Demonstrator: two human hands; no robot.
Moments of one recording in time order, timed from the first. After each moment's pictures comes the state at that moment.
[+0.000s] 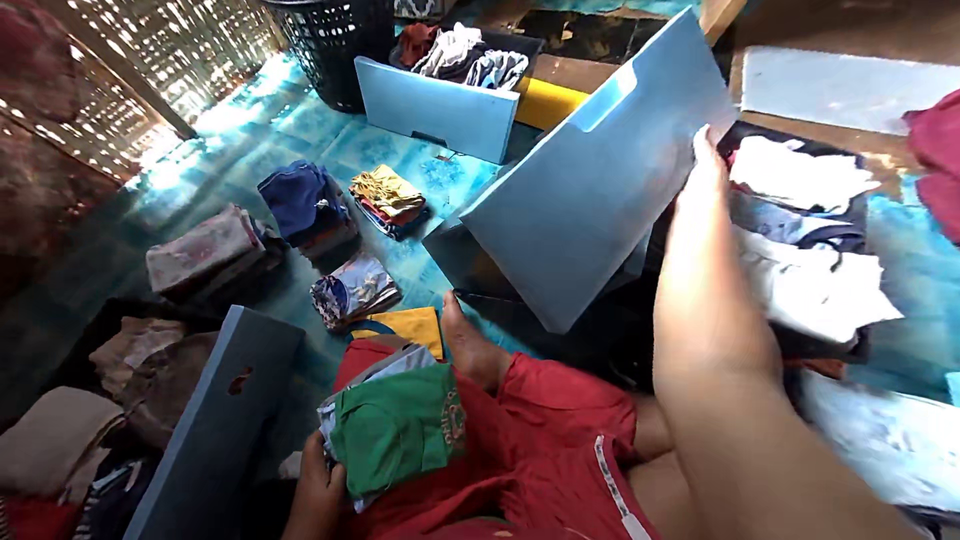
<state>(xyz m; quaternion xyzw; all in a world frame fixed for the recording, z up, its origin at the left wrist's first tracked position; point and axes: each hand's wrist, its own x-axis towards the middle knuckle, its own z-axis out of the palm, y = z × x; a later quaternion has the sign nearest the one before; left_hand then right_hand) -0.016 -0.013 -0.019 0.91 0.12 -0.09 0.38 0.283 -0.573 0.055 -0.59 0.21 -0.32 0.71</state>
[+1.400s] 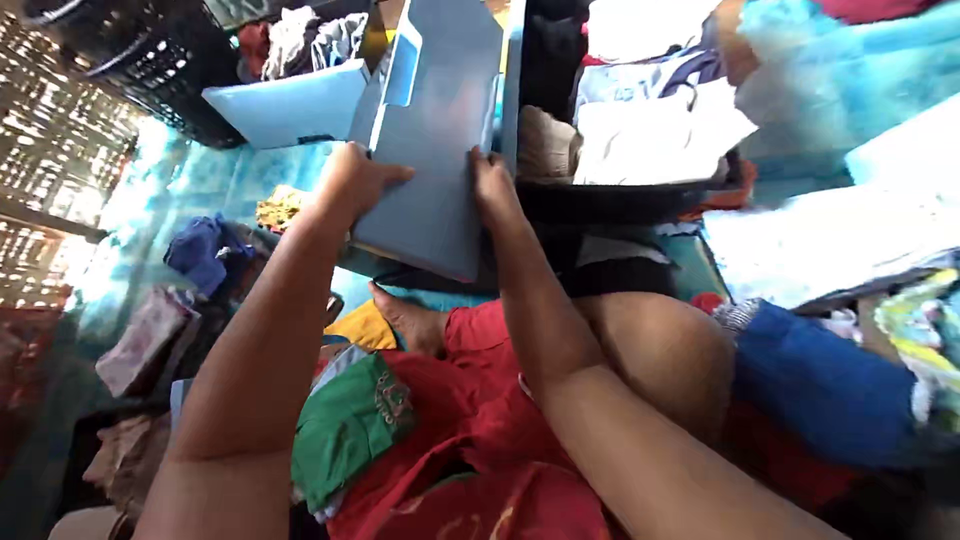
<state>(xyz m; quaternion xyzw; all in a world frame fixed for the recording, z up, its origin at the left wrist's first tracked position) 0.255 -0.342 0.161 0.95 -0.13 -0.20 0.21 0.208 -0.503 0.006 -0.62 0.33 -0.15 0.69</state>
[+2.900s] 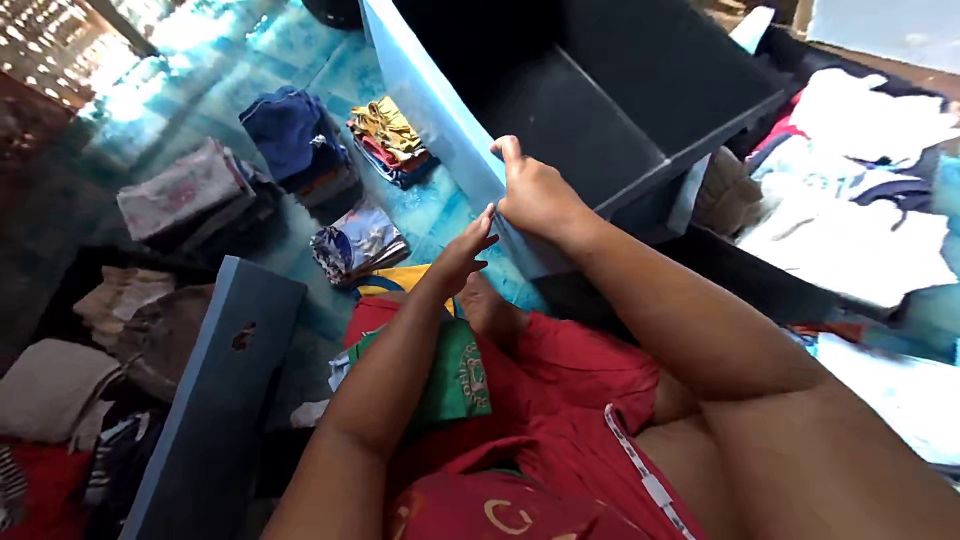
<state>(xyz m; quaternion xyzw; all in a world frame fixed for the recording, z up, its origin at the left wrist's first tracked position) 0.228 -0.193 -0.024 0.63 -0.08 -0.33 0.70 0.250 -0.331 0.082 -0.98 -0.01 0.09 0.19</state>
